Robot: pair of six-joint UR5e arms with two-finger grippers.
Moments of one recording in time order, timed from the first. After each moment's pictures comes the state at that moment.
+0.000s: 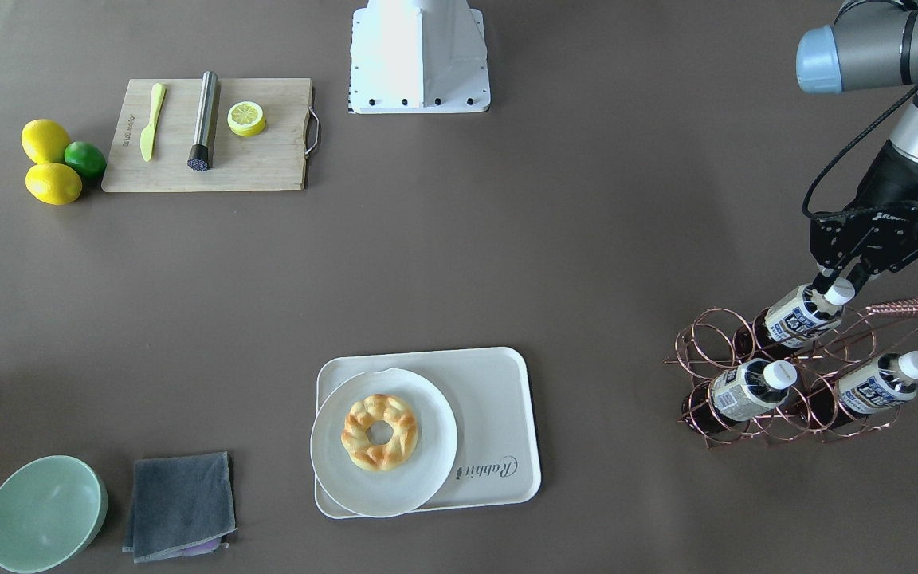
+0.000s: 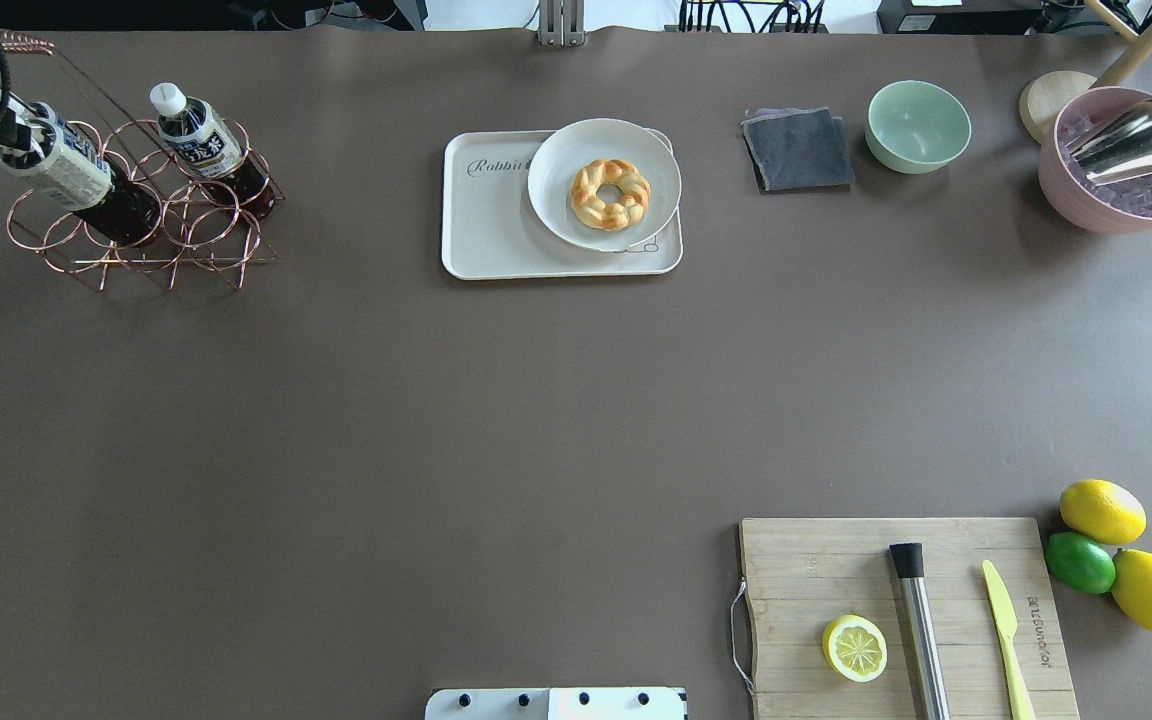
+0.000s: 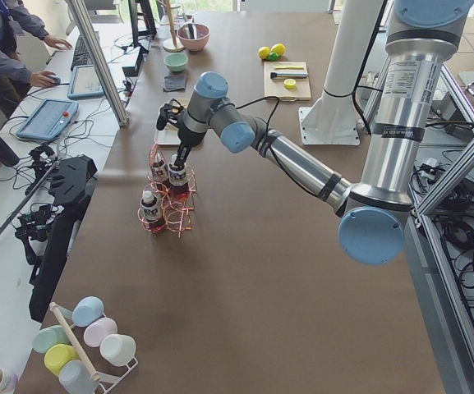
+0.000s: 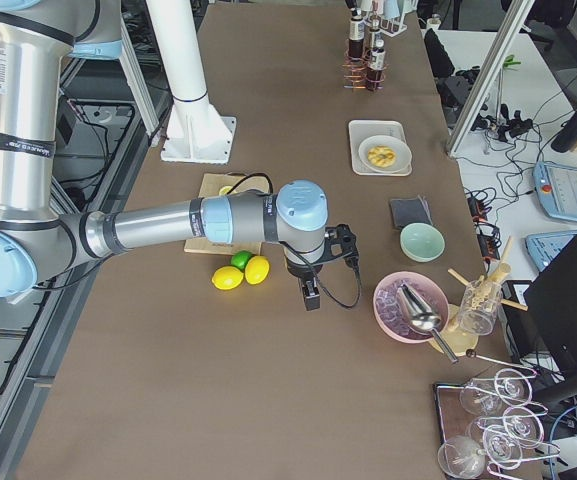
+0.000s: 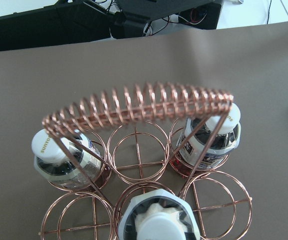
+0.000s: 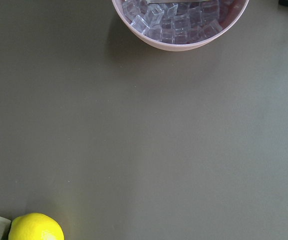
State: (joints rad) left arm -1.17 -1.73 -1.99 -1.83 -2.03 -0.70; right arm 1.59 -1.73 1.94 -1.70 2.39 -0.22
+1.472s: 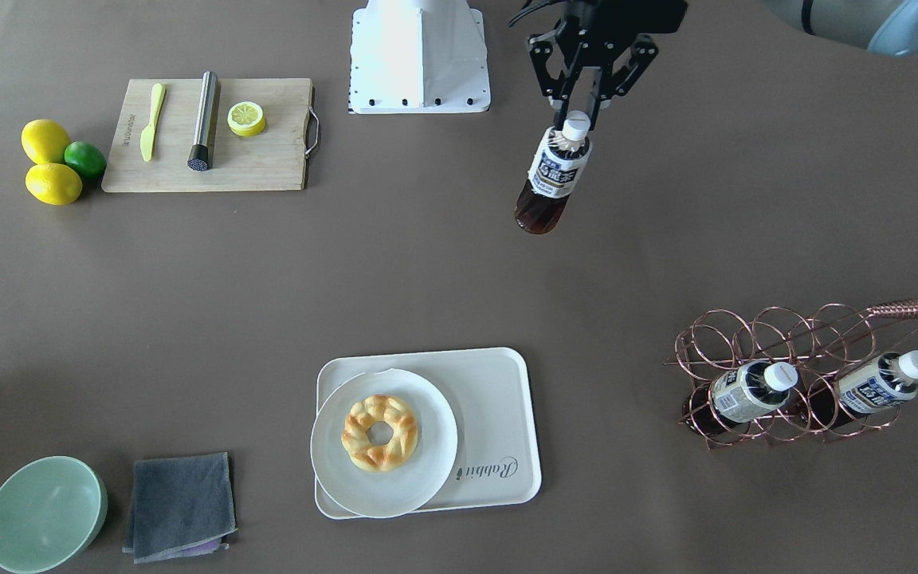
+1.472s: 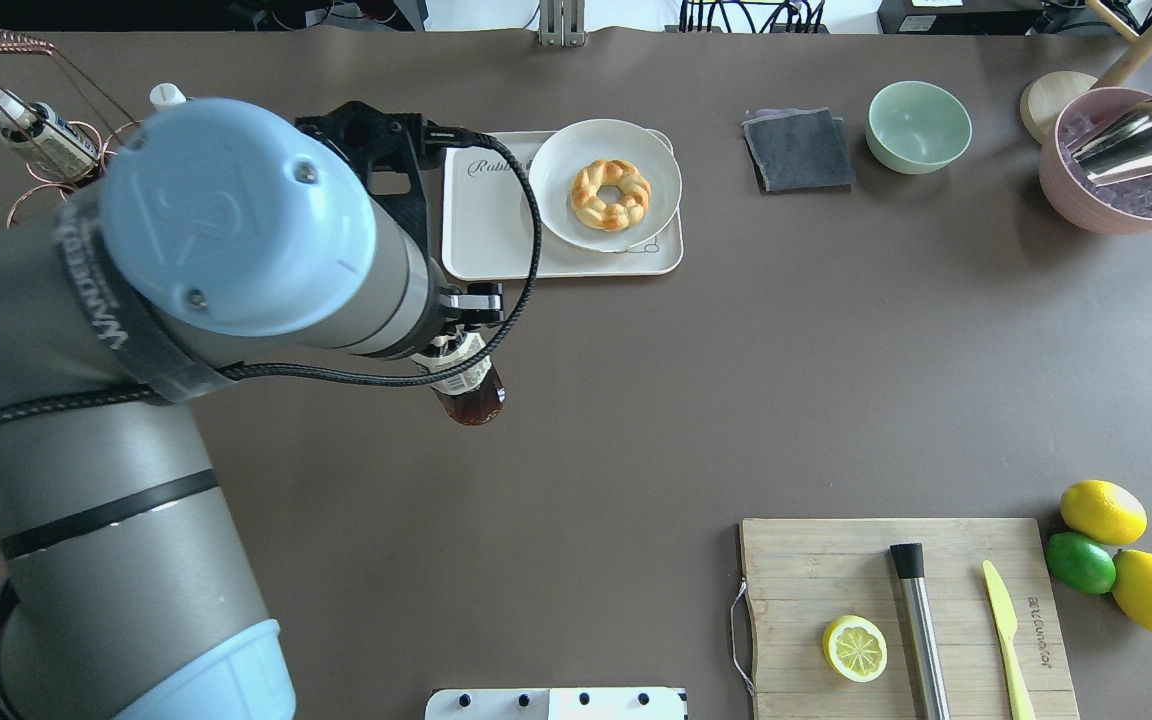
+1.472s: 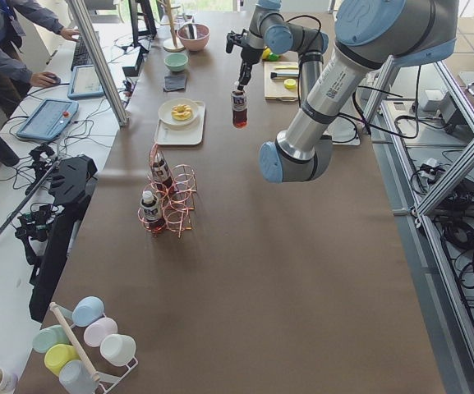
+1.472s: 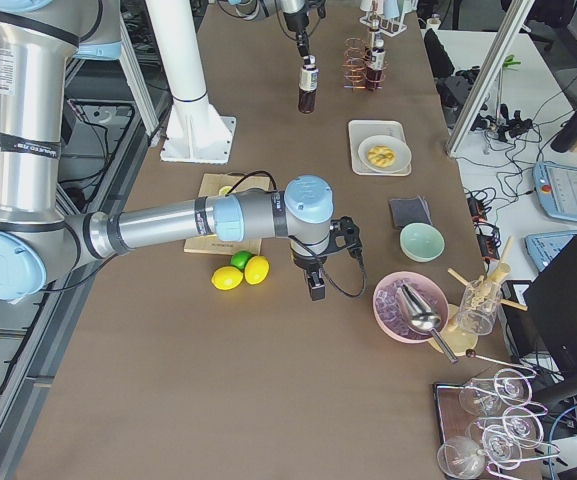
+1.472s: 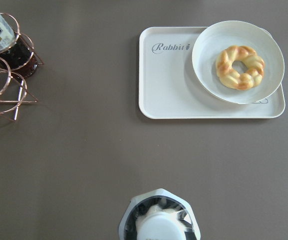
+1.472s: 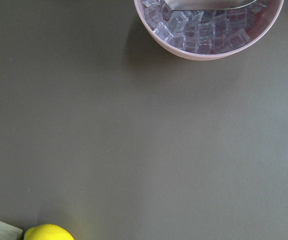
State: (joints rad) left arm -0.52 -2.36 -2.15 -1.05 -1.65 -1.25; right arm 1.52 -1.71 1.93 -1.65 2.40 -0.16
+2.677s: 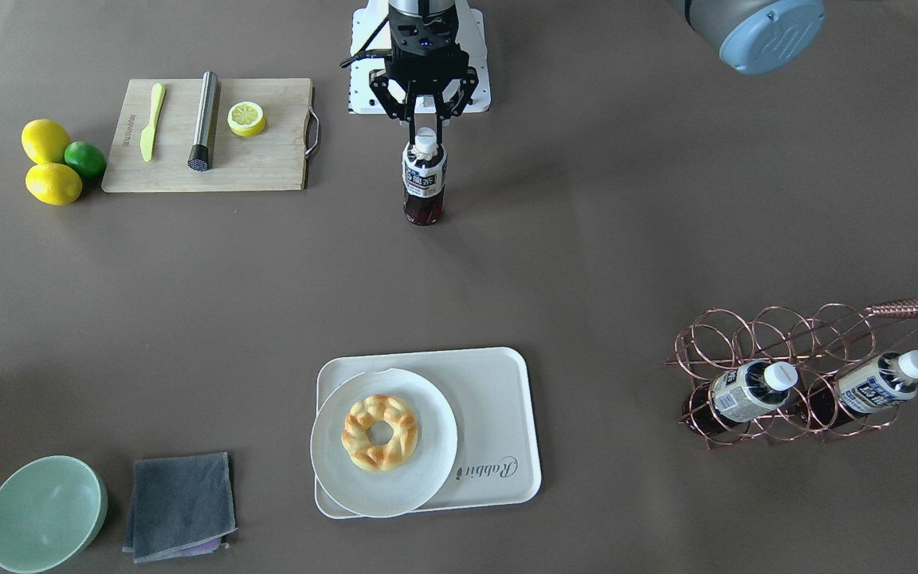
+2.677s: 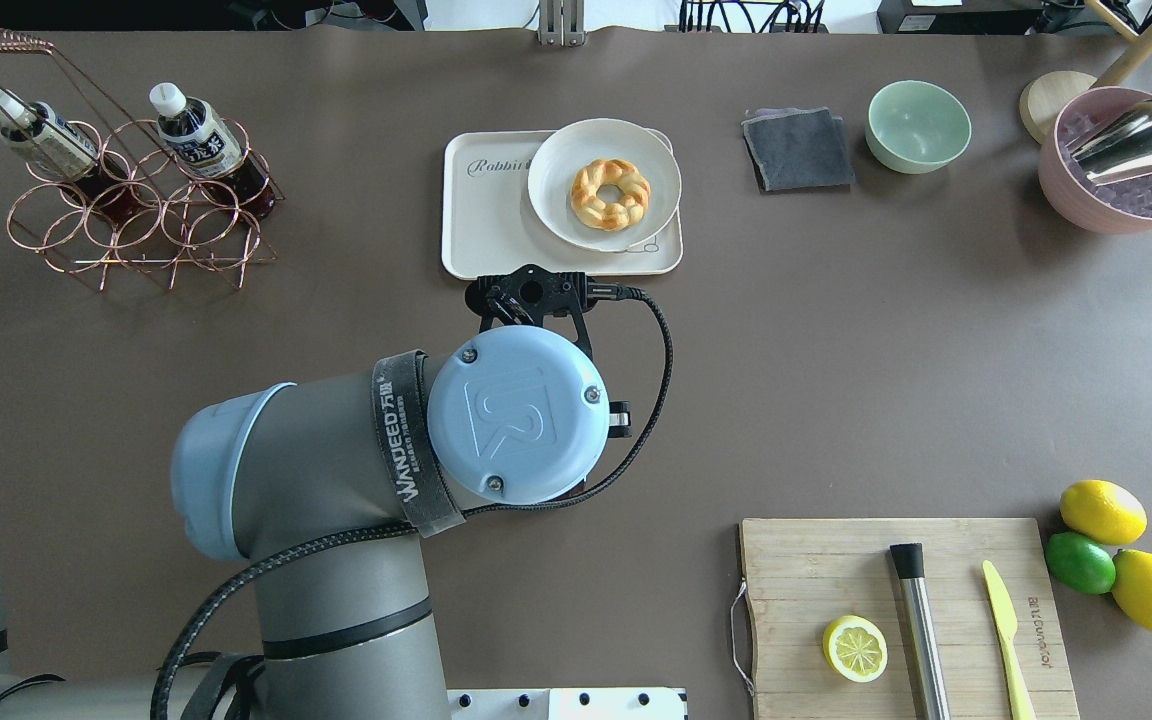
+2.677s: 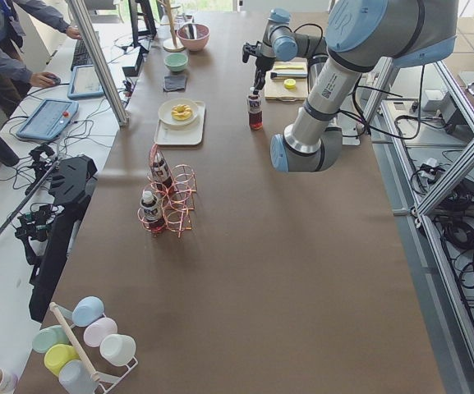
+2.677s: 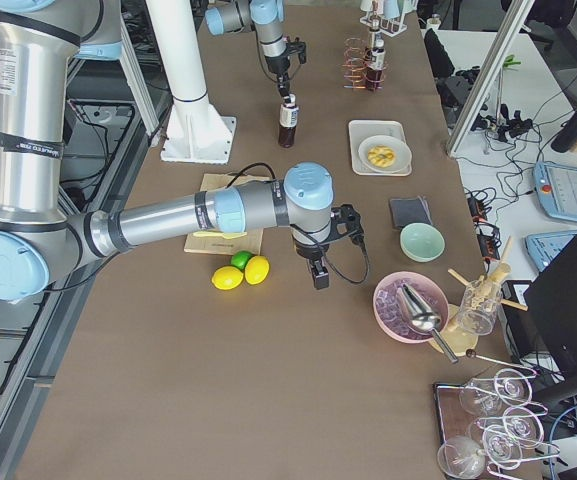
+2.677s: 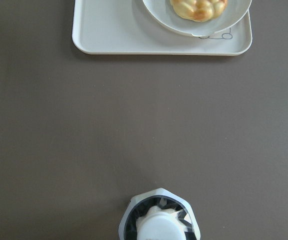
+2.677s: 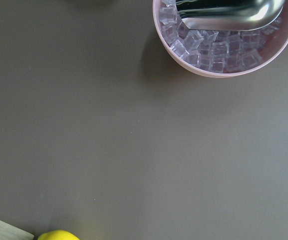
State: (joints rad) left arm -0.32 -2.45 -1.94 -1.16 -1.55 -1.40; right arm 1.51 -1.71 1.97 -1.64 2.40 -0.15
